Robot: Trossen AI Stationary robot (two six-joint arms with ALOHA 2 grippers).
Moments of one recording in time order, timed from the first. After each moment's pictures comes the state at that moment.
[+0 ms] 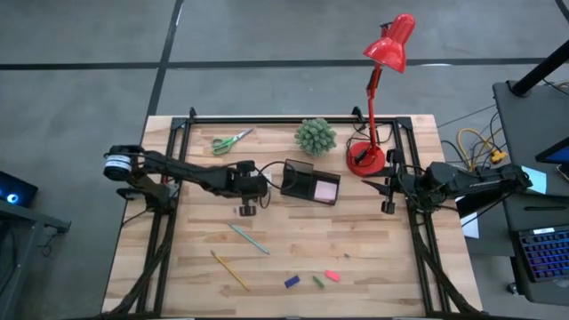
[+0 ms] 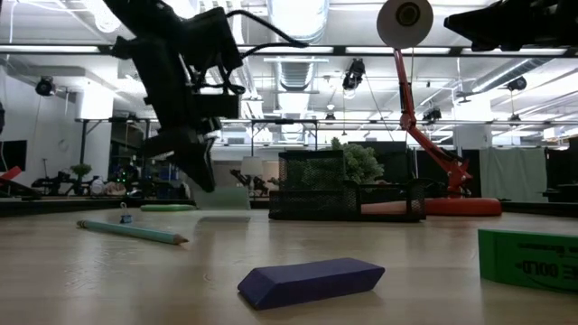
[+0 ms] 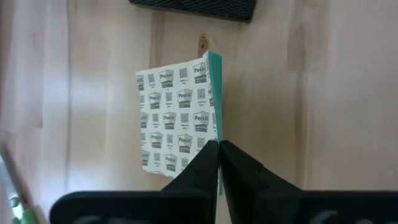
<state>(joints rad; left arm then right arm) 0.00 1.56 0.90 -0.49 -0.34 0.05 0.14 0.28 0.23 0.16 0.21 -0.42</state>
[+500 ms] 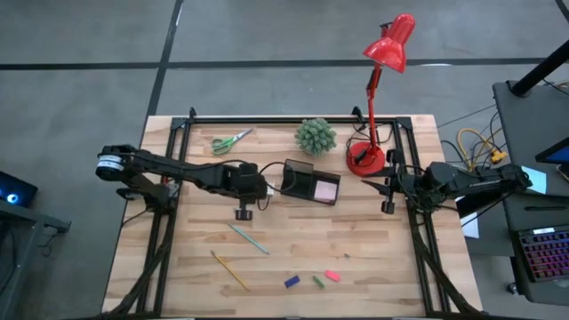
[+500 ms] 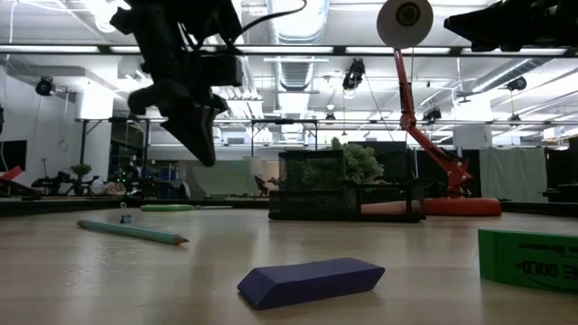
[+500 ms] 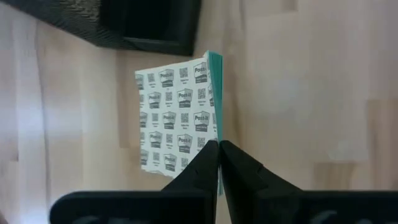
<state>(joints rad) -0.03 1.48 0.98 -0.61 -0.18 0.10 0.14 0.28 0.23 0.16 0.21 -0.42</state>
